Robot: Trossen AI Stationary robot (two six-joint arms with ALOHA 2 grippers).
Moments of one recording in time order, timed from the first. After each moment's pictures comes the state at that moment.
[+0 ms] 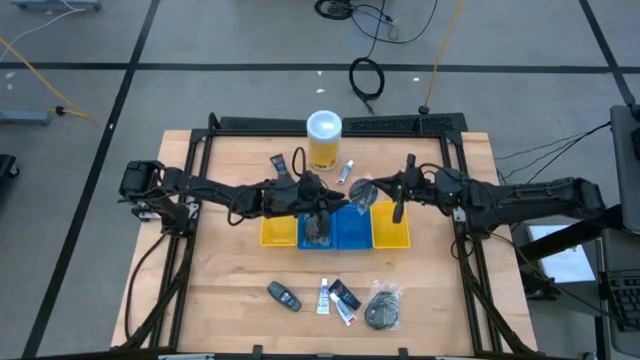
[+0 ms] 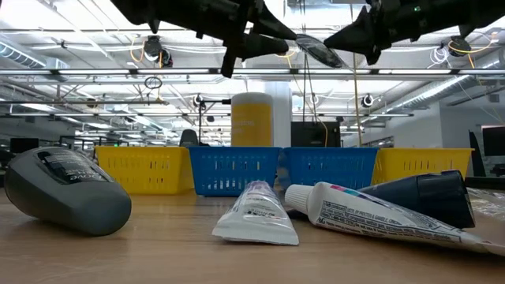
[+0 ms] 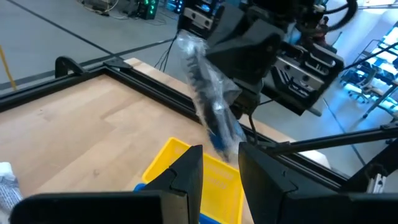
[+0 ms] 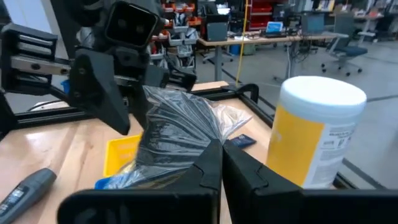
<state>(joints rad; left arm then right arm) -0.03 1.63 1.01 0.47 -0.20 -0.43 -0.06 0.86 0.51 0.25 0.21 0.05</state>
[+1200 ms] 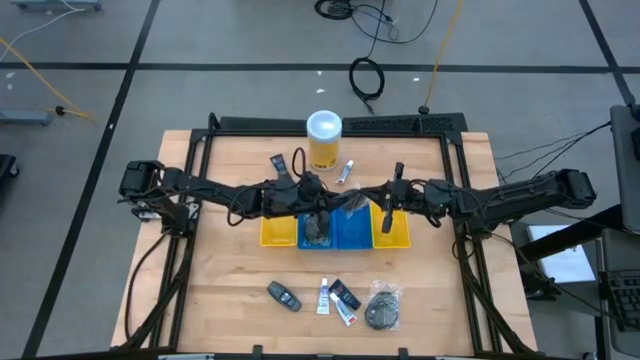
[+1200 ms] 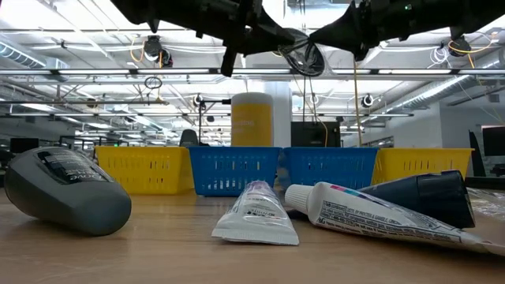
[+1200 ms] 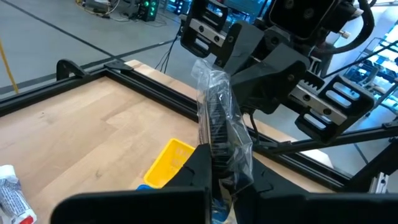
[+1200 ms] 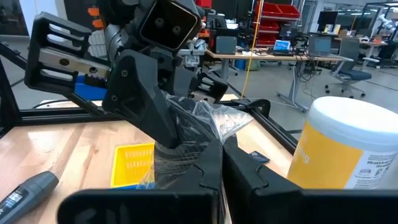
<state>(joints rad) -0.03 1.63 1.01 0.47 -0.21 -0.41 0.05 1.03 0.51 0.47 0.29 -0.02</state>
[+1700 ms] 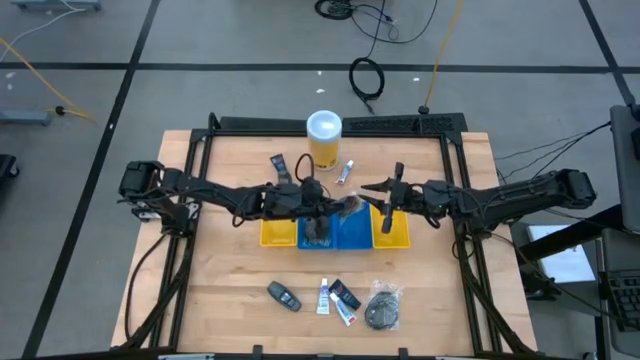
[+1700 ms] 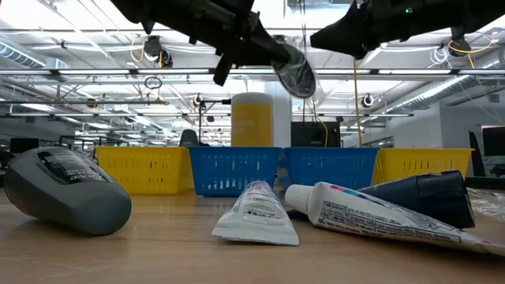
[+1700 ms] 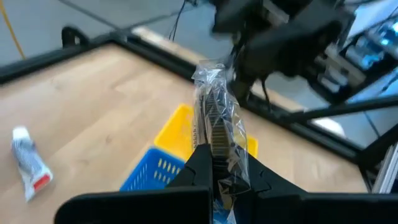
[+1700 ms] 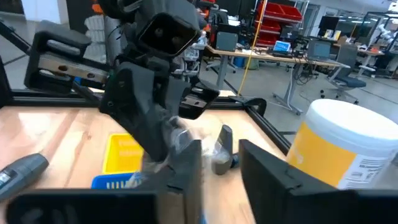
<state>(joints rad) -0.05 1.63 1.01 0.33 -0.20 -0.43 0.05 1.03 0.51 0.44 0.30 -0.10</state>
